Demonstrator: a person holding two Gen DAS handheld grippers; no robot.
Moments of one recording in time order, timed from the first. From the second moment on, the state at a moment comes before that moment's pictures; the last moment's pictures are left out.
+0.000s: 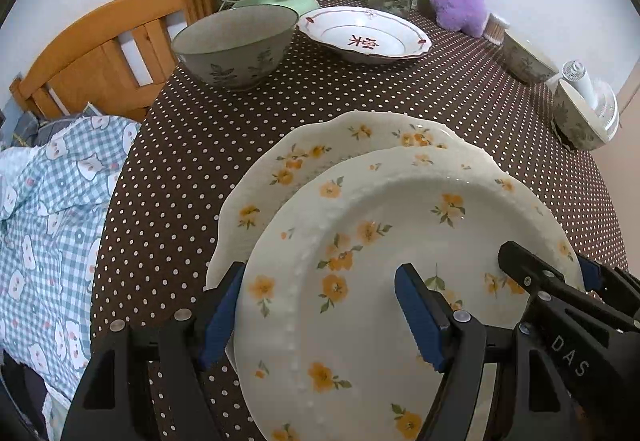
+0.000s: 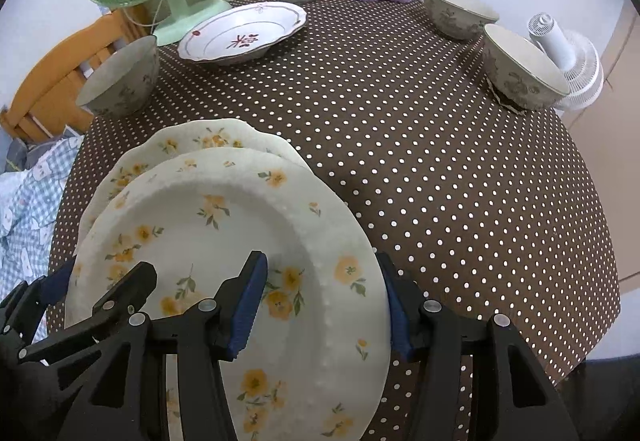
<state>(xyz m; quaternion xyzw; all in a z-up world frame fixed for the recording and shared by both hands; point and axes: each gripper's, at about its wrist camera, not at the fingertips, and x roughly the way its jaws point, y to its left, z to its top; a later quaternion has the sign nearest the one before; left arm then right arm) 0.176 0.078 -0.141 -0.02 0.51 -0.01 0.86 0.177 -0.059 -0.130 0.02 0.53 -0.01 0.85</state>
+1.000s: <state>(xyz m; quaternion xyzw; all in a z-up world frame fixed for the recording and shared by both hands) 0.181 0.072 -0.140 0.01 0.55 -0.01 0.84 0.158 -0.068 -0.105 0.01 0.53 0.00 0.85</state>
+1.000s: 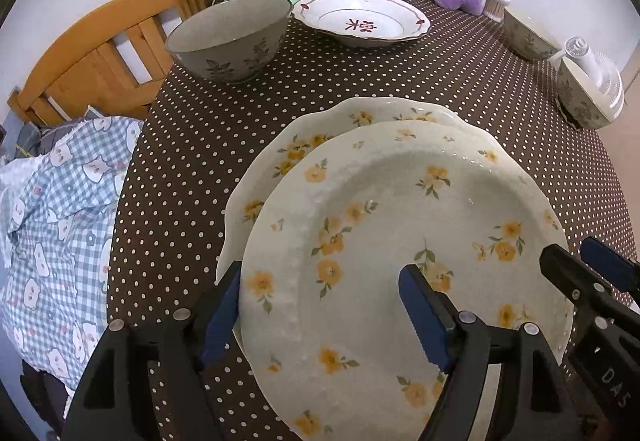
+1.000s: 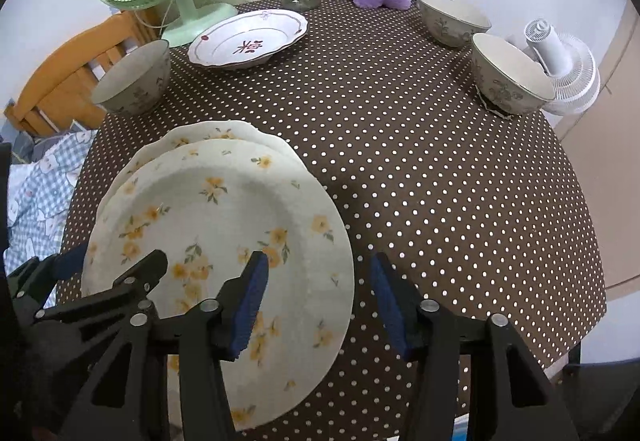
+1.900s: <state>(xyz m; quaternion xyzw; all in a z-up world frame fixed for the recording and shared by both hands) 0.182 0.078 -0.147 0.02 0.54 0.02 0.84 0.179 -0.052 -0.128 0.00 0.54 -0.01 0.84</state>
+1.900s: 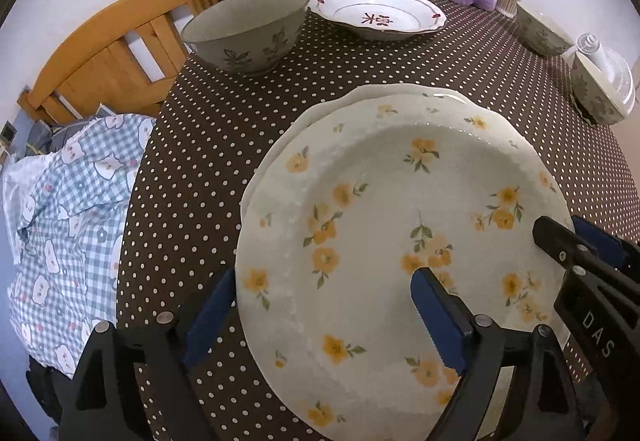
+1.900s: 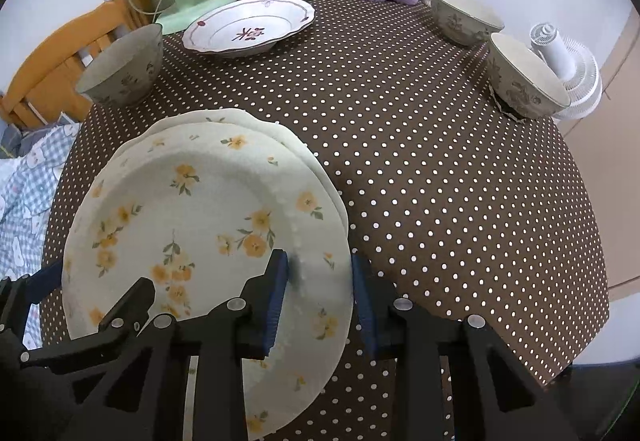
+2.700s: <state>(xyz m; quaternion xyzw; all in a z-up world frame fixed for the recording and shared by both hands) 0.179 0.084 -0.078 0.02 0.48 -0.03 0.88 0.178 -0.064 -0.059 0.04 0.50 -0.01 0.87</state>
